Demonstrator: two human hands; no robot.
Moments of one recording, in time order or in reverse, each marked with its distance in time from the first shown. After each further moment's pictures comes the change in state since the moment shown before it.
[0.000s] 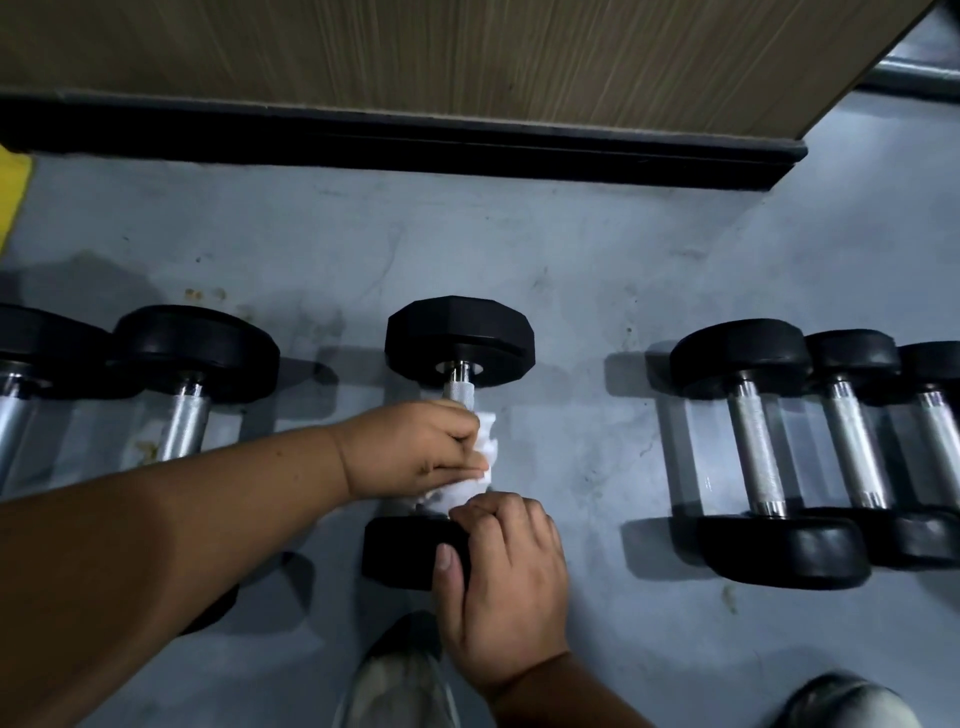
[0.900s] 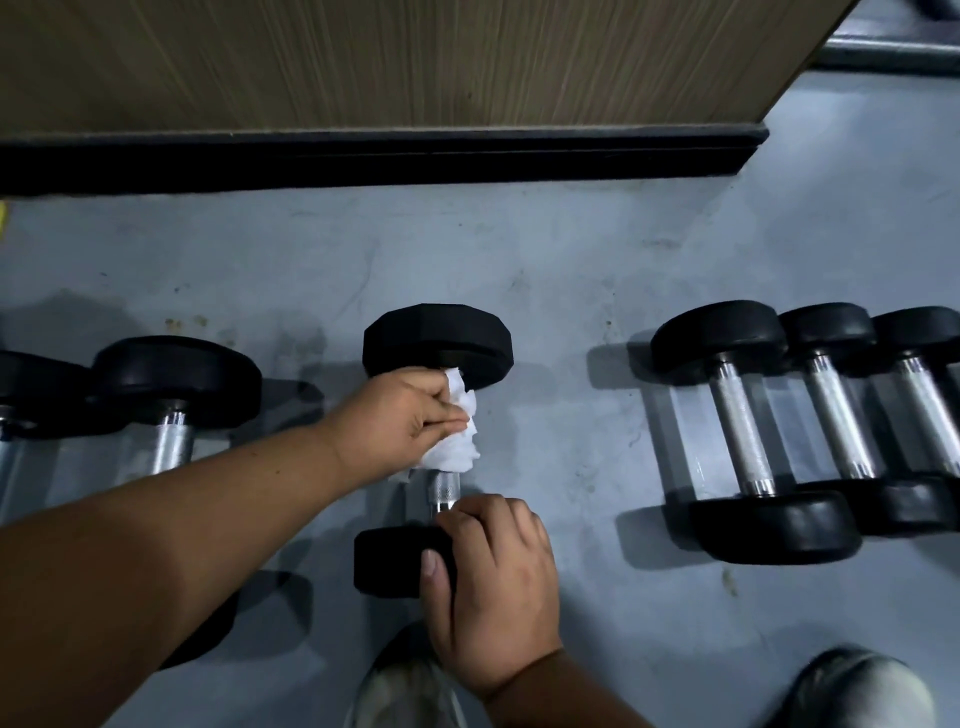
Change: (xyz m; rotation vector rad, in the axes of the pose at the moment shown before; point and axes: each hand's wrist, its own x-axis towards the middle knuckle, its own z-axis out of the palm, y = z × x) left_hand 0.009 -0.007 -0.007 -0.024 0.116 -0.280; right_hand -0.001 -0.001 -0.001 0.002 0.020 0.021
